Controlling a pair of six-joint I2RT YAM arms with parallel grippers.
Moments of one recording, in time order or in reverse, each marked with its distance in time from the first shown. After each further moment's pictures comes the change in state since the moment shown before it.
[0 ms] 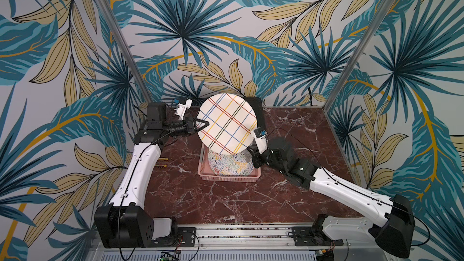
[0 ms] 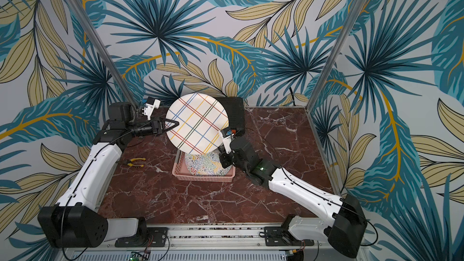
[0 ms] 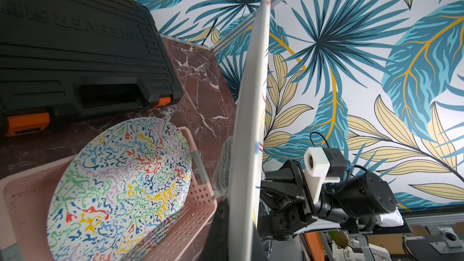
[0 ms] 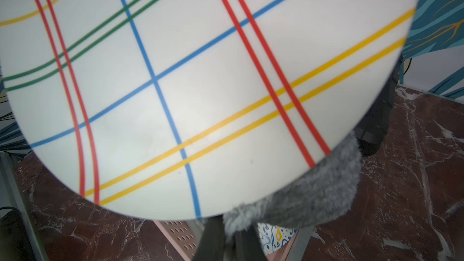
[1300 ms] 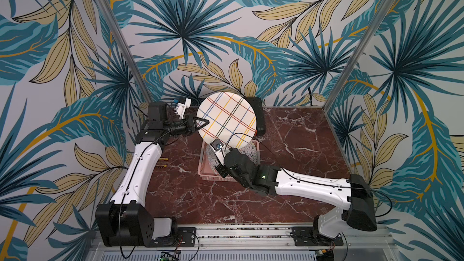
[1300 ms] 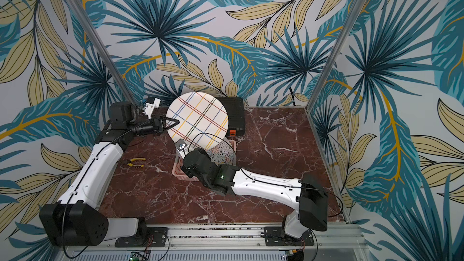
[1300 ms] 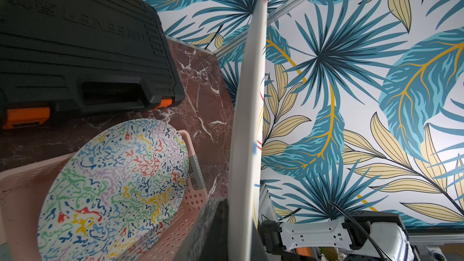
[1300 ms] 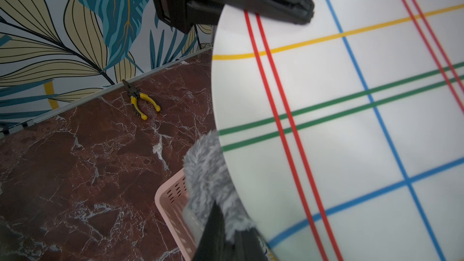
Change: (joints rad) left arm -0.003 0.013 -0.011 0.053 -0.021 -0.085; right arm 0.325 0.364 0.331 0.057 0.332 -0.158
